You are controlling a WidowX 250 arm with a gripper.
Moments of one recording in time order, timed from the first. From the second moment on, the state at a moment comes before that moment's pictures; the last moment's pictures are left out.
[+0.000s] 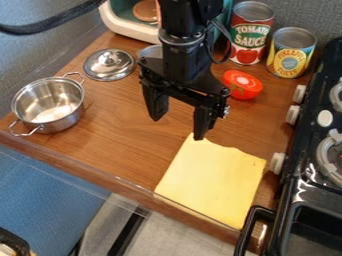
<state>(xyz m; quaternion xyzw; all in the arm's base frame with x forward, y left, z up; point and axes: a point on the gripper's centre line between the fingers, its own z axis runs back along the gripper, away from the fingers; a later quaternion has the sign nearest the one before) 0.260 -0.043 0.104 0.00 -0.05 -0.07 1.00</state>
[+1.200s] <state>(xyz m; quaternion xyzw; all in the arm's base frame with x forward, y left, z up) 0.328 0.123 0.094 0.02 -0.06 0.11 0.99</state>
